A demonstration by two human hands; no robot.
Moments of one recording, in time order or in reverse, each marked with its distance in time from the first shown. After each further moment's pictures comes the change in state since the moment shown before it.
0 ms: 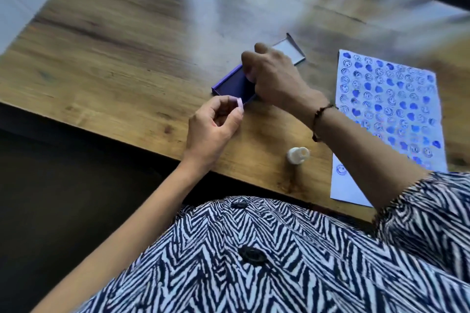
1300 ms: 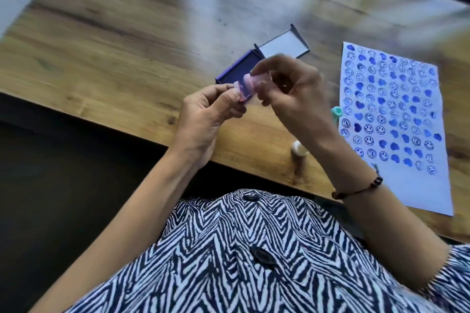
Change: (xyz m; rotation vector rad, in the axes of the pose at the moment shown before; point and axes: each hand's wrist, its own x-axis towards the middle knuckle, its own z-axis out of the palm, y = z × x) left_hand -0.003 0.019 -0.020 -0.448 -0.052 -0.154; right_hand -0.064 -0.046 -0.018 0.691 0.268 0.229
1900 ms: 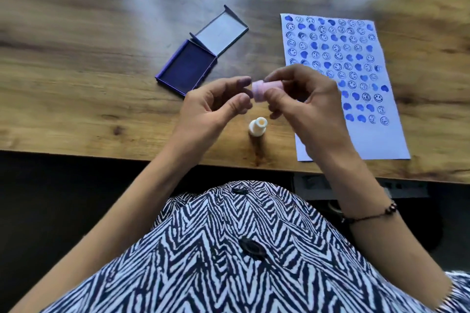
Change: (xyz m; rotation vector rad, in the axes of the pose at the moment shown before) left_hand -0.011 -0.004 0.040 0.333 -0.355 0.066; right_hand -0.052 0.015 -0.048 0.141 0.192 0.241
